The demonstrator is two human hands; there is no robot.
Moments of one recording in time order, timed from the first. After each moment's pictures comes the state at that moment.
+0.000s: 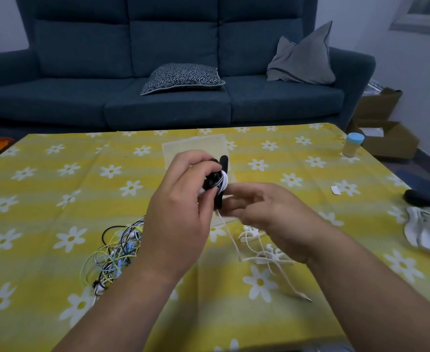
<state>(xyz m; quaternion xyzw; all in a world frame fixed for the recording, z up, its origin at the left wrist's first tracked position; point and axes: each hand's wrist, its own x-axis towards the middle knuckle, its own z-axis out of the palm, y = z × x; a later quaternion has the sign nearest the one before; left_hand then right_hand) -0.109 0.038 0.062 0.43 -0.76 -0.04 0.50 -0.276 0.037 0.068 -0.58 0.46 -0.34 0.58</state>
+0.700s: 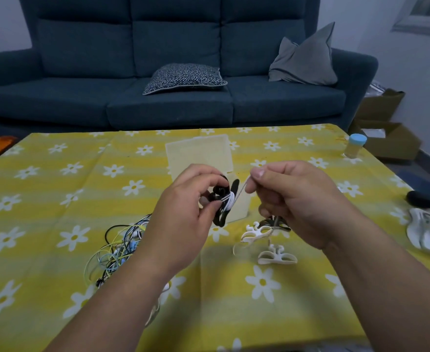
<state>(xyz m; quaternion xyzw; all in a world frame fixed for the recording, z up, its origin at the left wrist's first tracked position) -0.099 0.035 0.059 0.43 -0.77 -0.20 0.43 -0.286 0.036 0.092 -0.53 0.47 -0.45 0.54</state>
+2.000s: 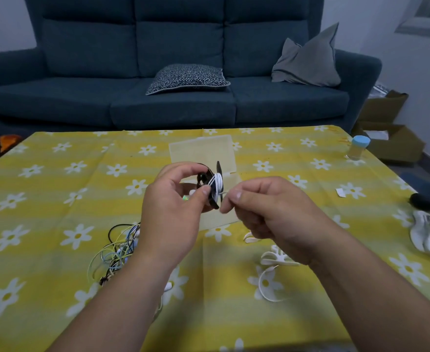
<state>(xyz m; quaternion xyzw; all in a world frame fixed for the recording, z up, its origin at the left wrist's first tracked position) -0.098 0.028 0.054 0.48 -0.56 -0.36 0.57 -0.263 0.044 0.081 -0.58 0.44 -0.38 0.56</state>
